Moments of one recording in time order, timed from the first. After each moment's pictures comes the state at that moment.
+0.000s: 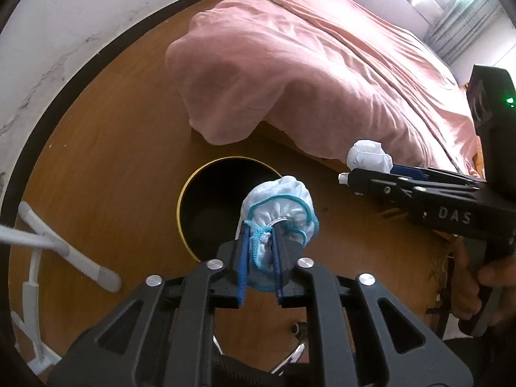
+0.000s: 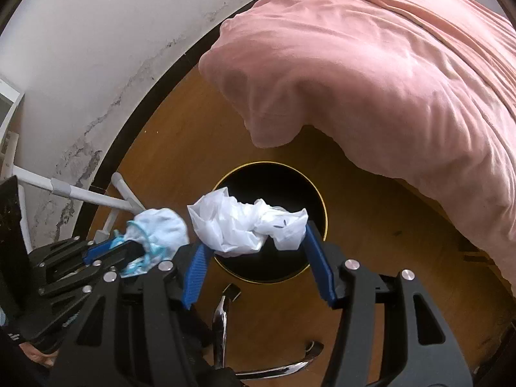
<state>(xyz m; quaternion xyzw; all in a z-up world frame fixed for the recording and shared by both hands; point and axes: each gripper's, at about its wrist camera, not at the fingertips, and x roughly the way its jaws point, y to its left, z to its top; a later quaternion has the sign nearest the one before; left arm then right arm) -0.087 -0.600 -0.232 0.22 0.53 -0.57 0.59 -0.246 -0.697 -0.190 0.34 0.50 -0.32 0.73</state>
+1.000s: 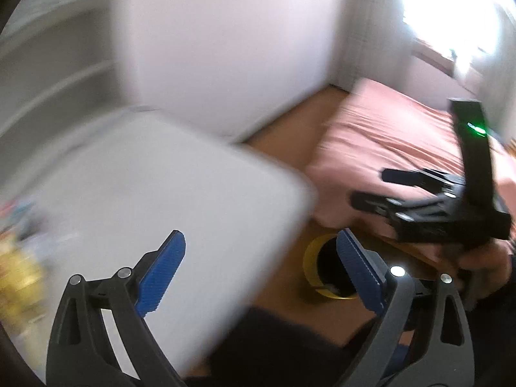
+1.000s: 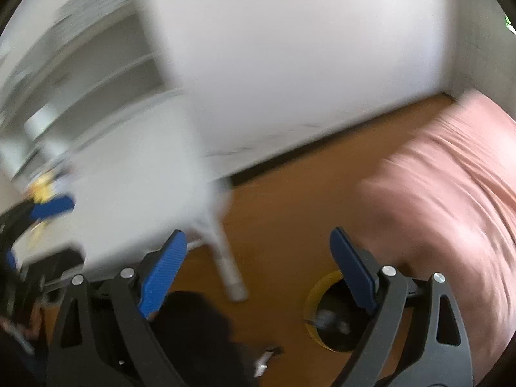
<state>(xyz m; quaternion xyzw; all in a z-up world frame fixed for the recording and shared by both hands) 0.011 -0.307 0.002 0.14 0.36 -0.41 0.83 -0.063 -0.483 -0.012 0.13 0.40 -0.09 0.90</state>
